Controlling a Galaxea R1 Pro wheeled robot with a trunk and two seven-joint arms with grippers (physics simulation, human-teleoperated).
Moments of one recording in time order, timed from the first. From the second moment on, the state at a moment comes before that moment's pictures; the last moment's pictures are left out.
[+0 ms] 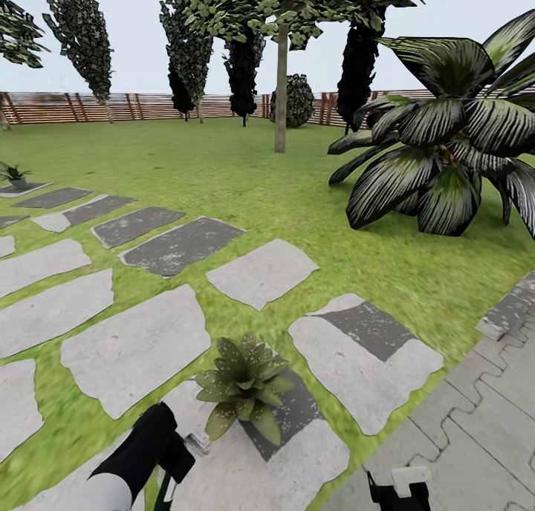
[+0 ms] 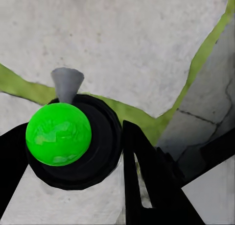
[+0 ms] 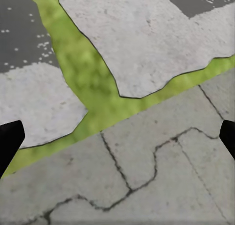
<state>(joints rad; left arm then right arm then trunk) -0.53 -0.03 0.06 -0.67 -0.96 0.73 -0.81 -0.43 -0.09 0.29 -0.03 -0.13 -0.59 -0.14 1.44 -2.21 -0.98</state>
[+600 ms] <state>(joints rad) -0.53 -0.02 0.06 -0.66 -0.97 0.72 -0.81 -0.43 -0.09 0.29 -0.03 -0.13 -0.59 -0.14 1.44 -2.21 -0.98</state>
